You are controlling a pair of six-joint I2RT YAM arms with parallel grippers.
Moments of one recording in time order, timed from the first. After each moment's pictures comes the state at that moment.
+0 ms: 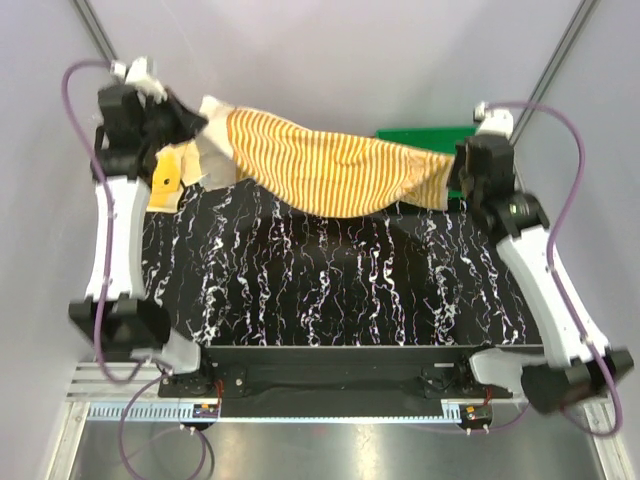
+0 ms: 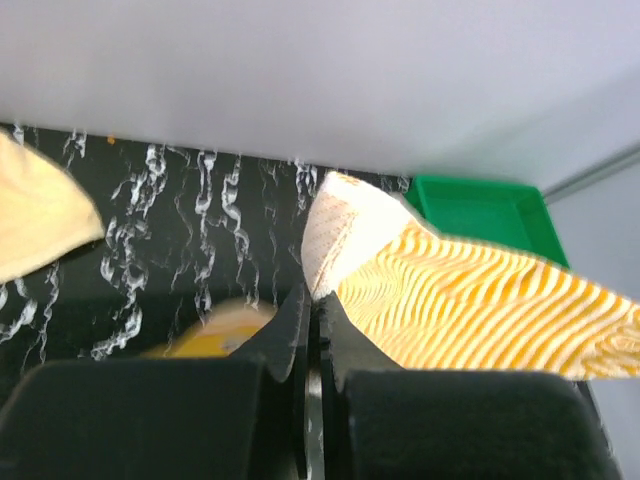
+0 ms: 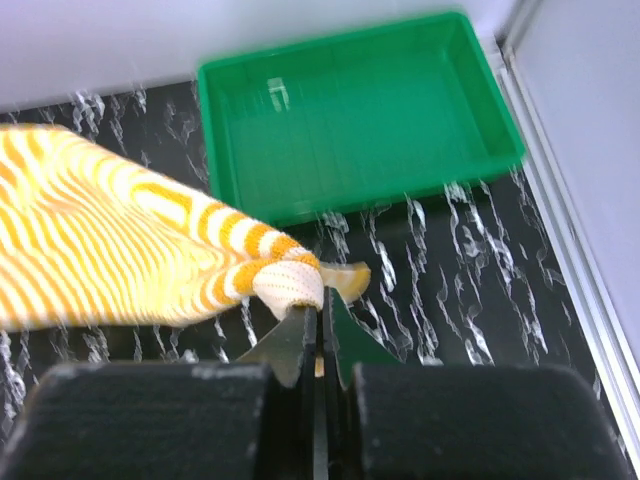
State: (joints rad) left arm 0.09 1.59 1.87 -0.56 0.39 -0.39; right arm 0.29 1.29 1.51 -0.60 0.41 0.22
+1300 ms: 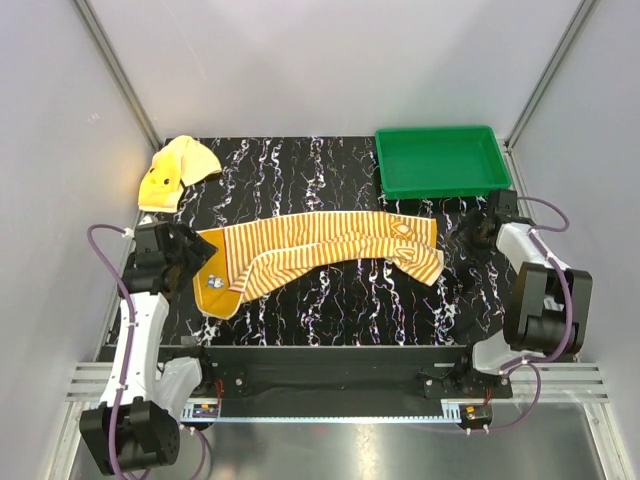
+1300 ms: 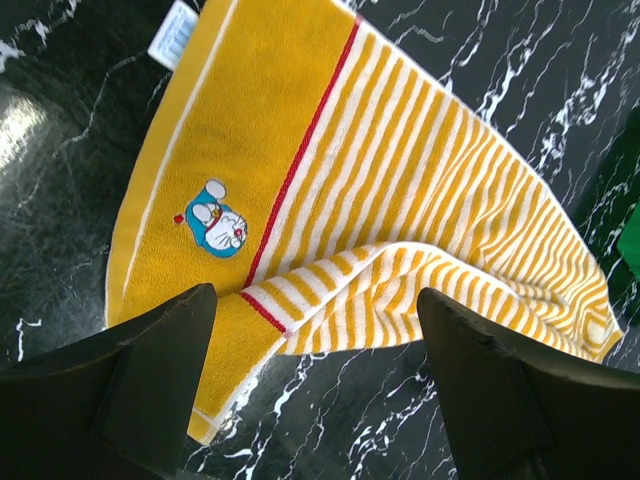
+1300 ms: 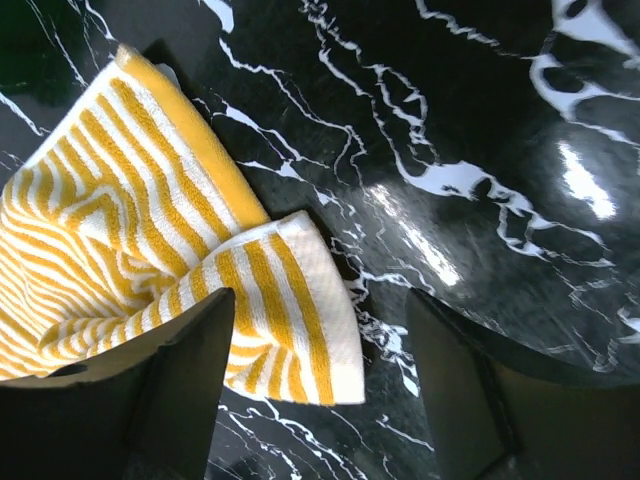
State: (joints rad) left arm 0.15 0.87 0.74 -0.67 0.07 -0.72; right arm -0.19 1.51 0.94 -0.52 -0.11 0.65
